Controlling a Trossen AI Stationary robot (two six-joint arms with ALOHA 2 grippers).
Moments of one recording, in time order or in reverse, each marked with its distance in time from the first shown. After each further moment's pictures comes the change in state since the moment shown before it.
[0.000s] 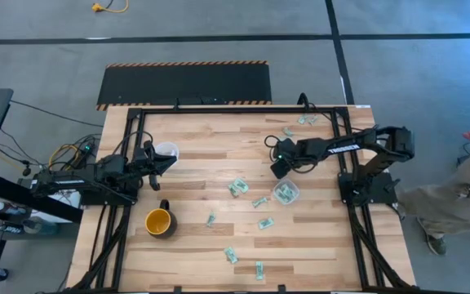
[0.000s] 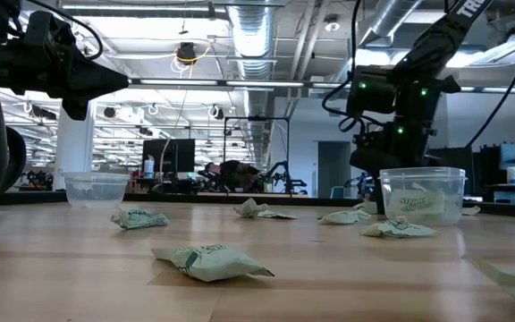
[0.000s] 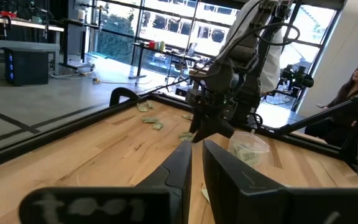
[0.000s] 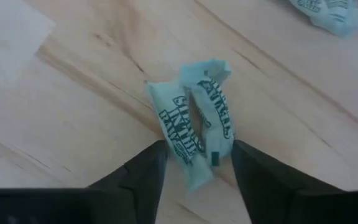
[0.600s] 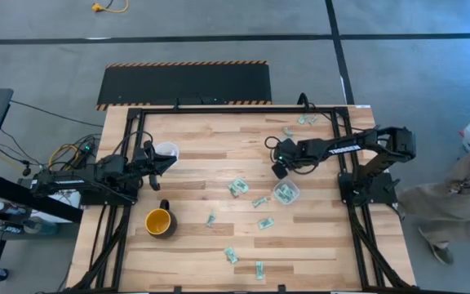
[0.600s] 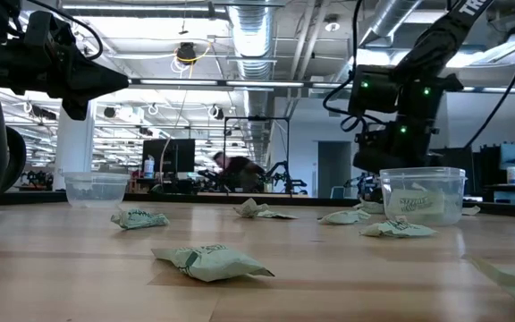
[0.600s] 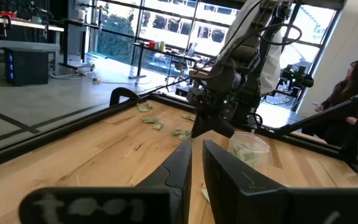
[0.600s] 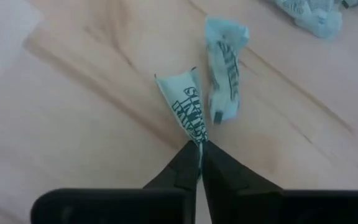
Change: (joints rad) left arm 0.000 0.000 0.000 0.000 0.000 0.000; right arm 0.028 -0.026 0.006 -0.040 0.033 -0.008
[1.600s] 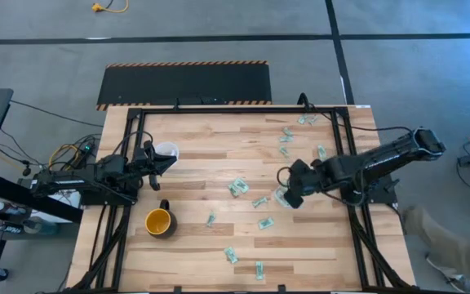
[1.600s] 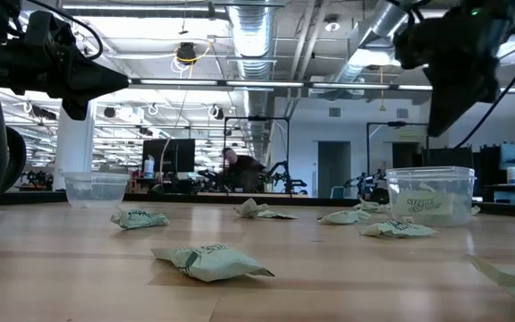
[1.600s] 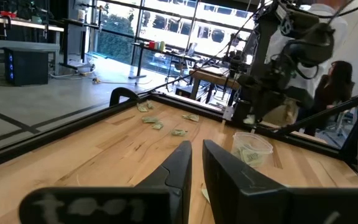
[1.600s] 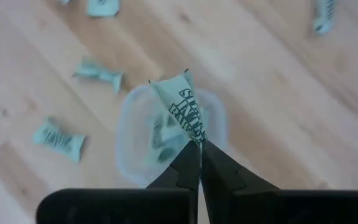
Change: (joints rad) left arm 0.000 0.000 0.000 0.000 0.000 0.000; right arm 0.520 -0.298 0.175 -0.416 -0.017 0.342
